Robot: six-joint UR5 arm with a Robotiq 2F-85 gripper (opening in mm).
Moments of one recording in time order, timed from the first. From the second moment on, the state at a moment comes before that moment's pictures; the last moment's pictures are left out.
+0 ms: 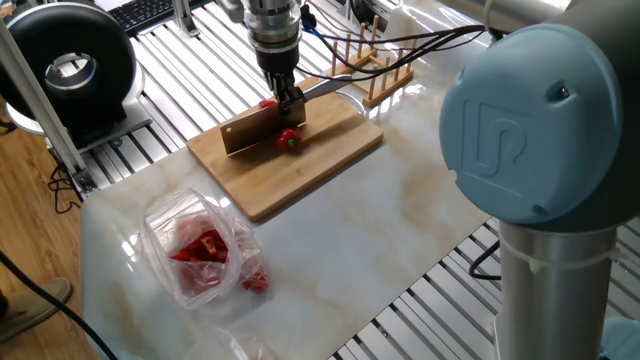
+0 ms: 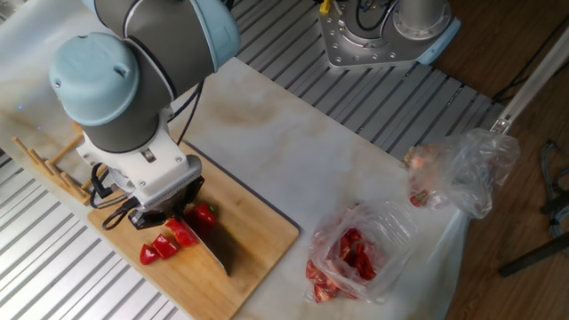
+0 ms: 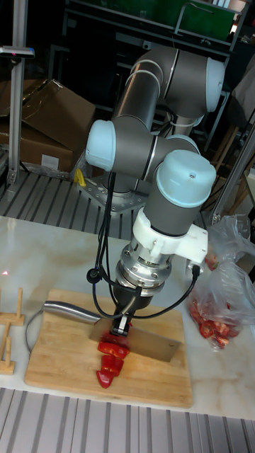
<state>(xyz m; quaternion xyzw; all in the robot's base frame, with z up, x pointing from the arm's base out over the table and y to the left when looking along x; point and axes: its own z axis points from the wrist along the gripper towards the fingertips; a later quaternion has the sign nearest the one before) 0.665 0.015 0.063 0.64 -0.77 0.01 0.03</state>
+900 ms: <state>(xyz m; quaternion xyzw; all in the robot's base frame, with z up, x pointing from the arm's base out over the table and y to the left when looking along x) 0.669 0.002 0.063 0.65 -0.76 0.02 0.03</state>
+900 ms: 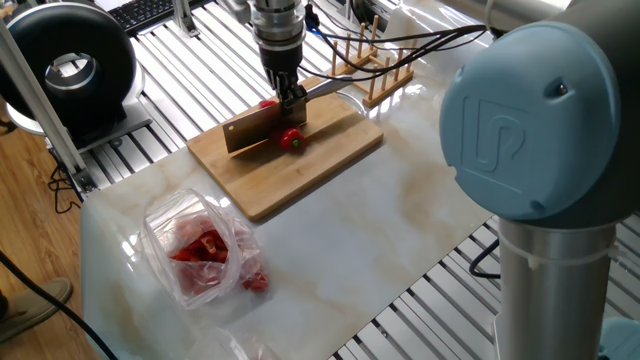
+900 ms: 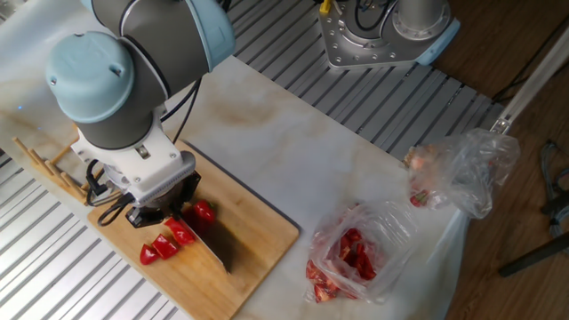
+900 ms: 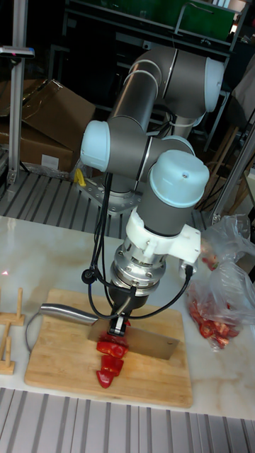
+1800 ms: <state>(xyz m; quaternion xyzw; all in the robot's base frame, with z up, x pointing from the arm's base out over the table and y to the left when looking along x) 0.676 0.028 0.063 0.65 -0.76 0.00 0.00</state>
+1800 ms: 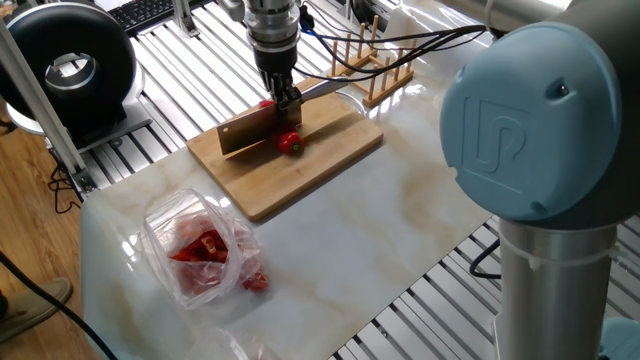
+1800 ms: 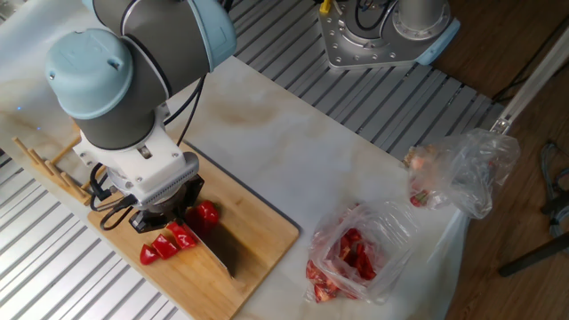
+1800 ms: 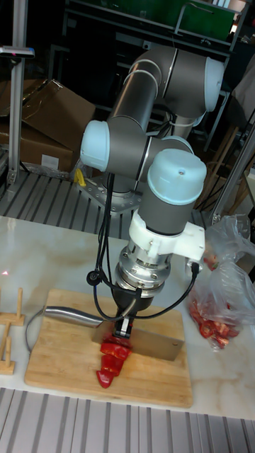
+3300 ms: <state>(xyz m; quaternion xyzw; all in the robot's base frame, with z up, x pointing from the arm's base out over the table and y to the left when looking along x) 0.661 0.027 0.076 0.65 -0.76 -0.01 0.01</state>
